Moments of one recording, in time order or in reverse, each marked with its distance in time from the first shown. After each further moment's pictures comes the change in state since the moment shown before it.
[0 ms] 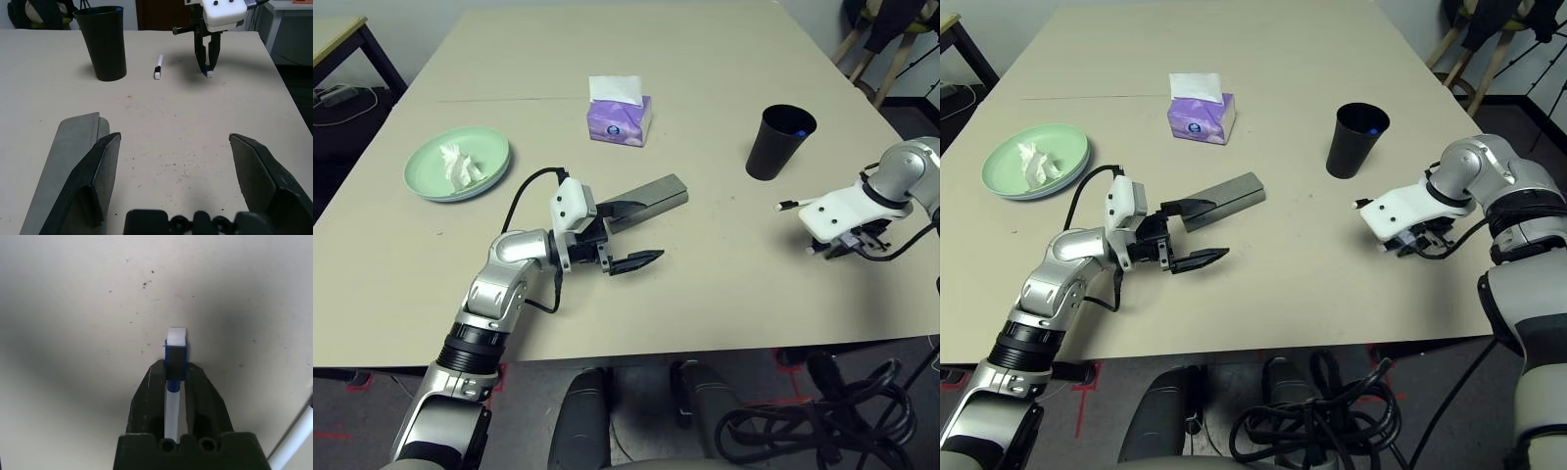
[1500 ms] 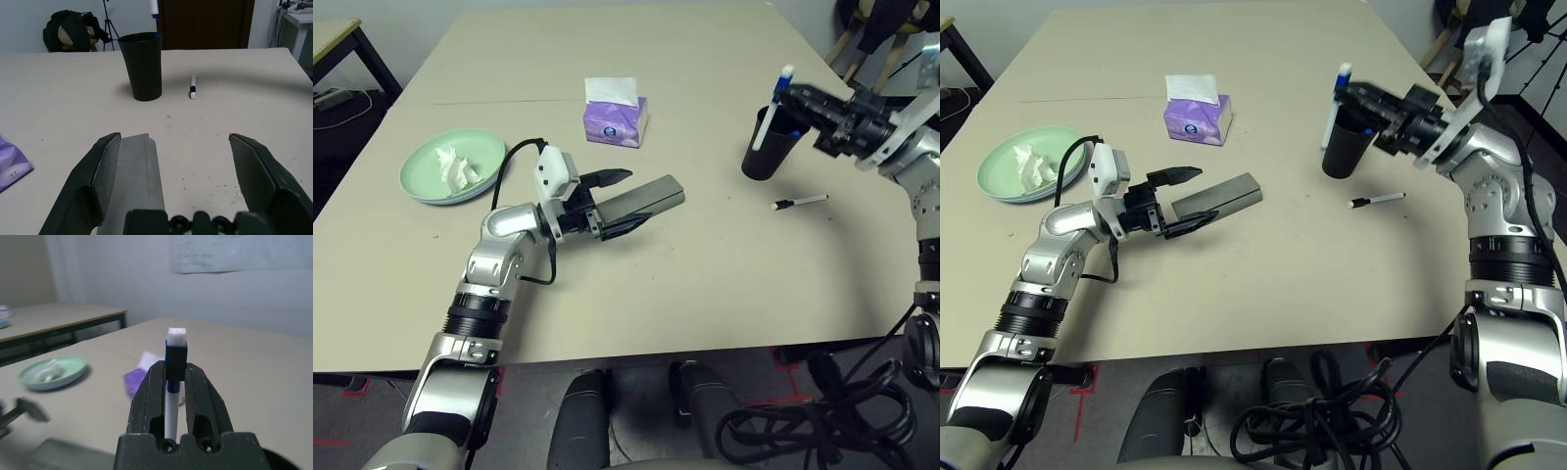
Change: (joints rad) left arm -0.152 -0.016 0.072 0.222 -0.006 -0.108 -0.020; right arm 0.247 0.214 -0.770 -0.726 1.056 1.024 -0.713
